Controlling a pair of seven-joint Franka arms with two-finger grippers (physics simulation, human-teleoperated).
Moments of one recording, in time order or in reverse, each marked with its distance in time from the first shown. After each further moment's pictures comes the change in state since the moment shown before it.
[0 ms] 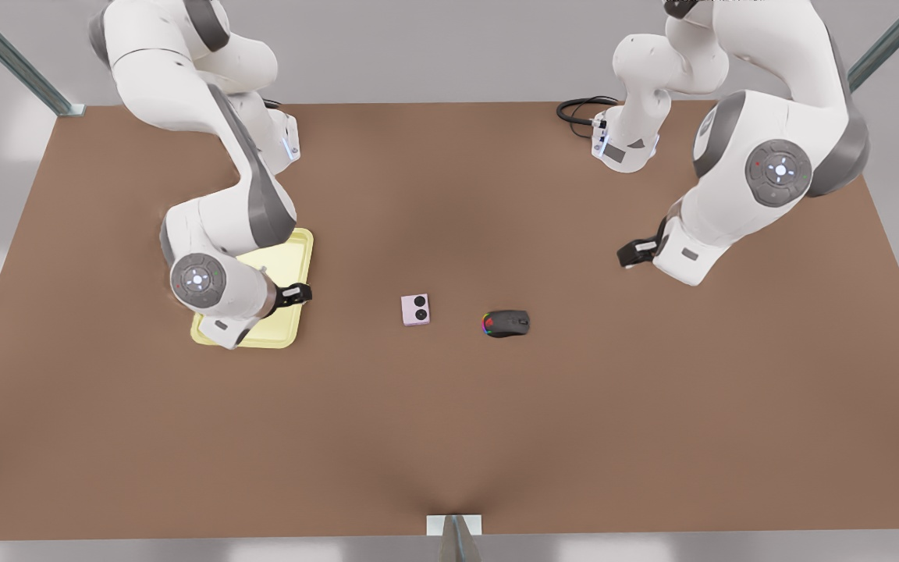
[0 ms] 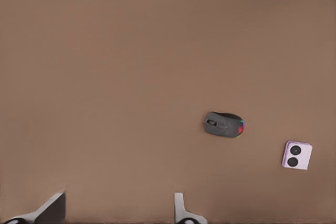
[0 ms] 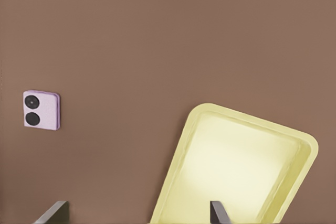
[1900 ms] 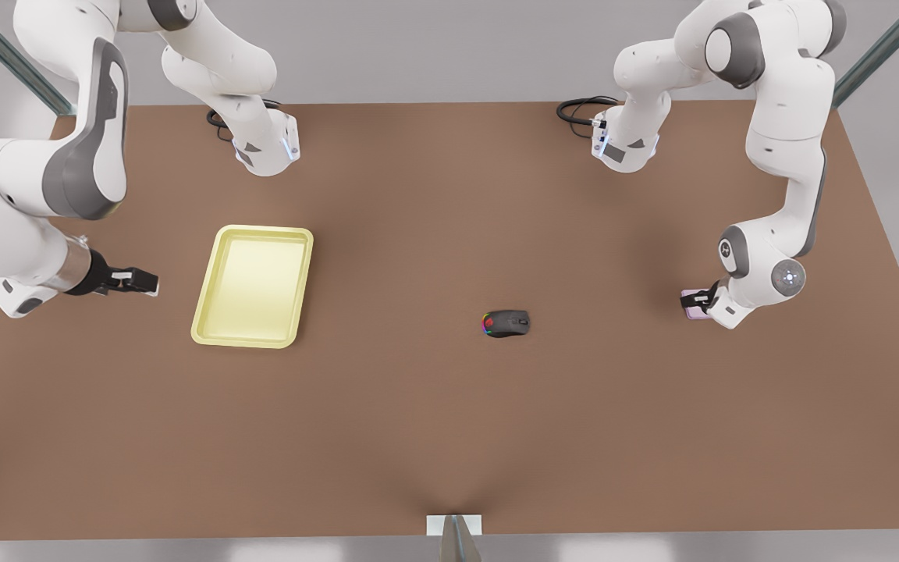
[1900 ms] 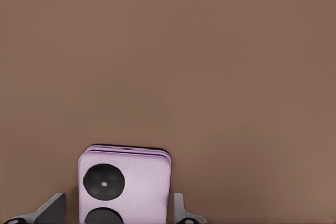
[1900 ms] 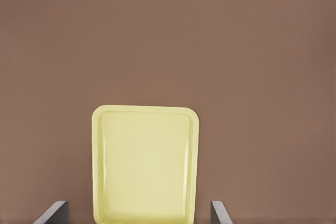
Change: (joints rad) left arm 0.403 0.200 0.128 -0.903 0.063 1.078 0.623; right arm -0.291 -0.215 -0.150 -0.004 0.010 -0.098 -0.142
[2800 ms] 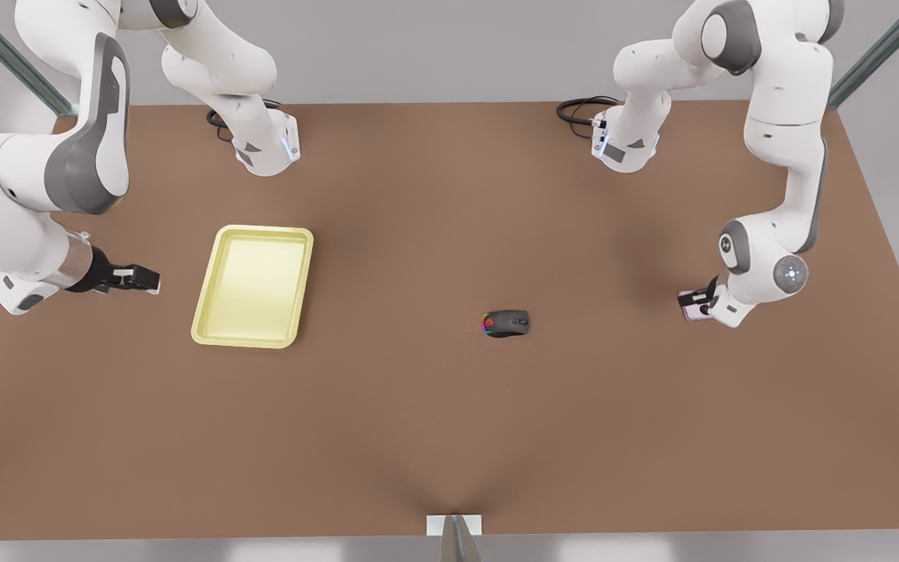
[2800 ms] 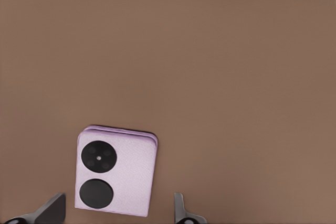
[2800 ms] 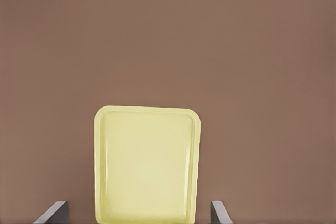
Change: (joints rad) left arm -0.036 -0.061 0.005 -0.006 -0.028 -0.060 -0.109; right arm 0.009 -0.012 0.002 -0.001 -0.001 0.002 0.003
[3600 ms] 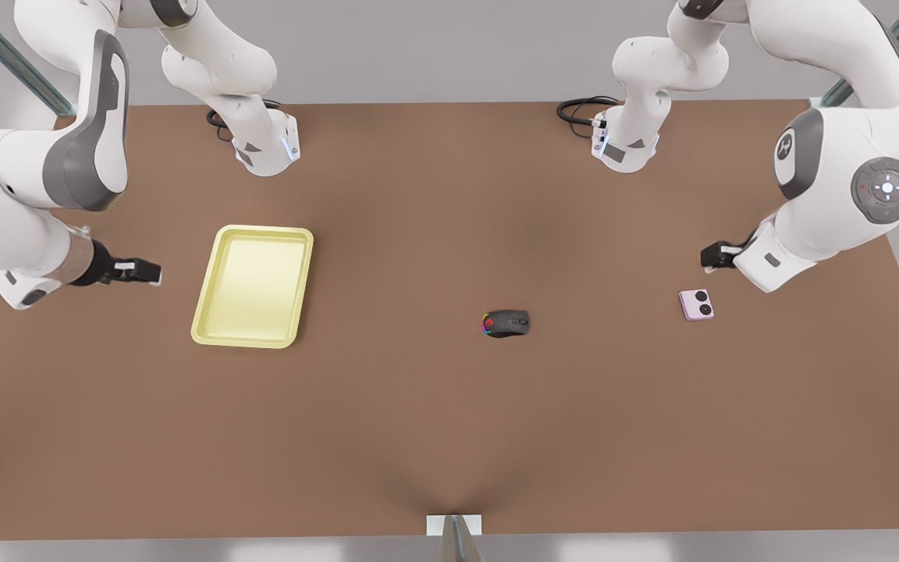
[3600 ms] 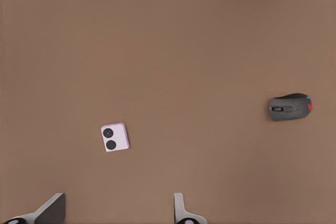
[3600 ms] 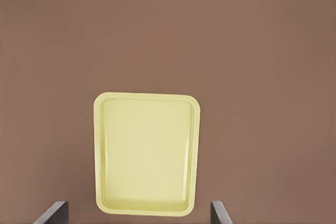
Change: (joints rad) left arm -0.236 -0.199 -0.052 0.803 0.080 -0.940 0.010; right arm -0.001 -0.009 0.000 -0.002 -0.002 -0.046 0.002
